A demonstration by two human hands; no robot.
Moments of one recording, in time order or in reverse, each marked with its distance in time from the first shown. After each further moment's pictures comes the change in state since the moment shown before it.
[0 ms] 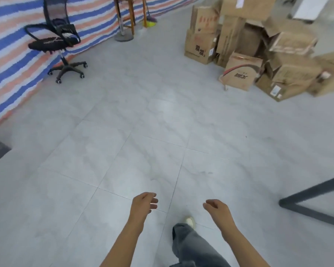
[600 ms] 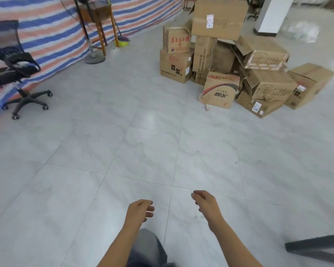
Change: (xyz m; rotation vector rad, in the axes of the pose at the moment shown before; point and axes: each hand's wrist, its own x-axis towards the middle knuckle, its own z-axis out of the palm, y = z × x) left_hand 0.211 0.215 0.128 0.128 -0.115 0.053; right_hand 0.248 -0.199 -0.072 0.286 0.075 -0.067
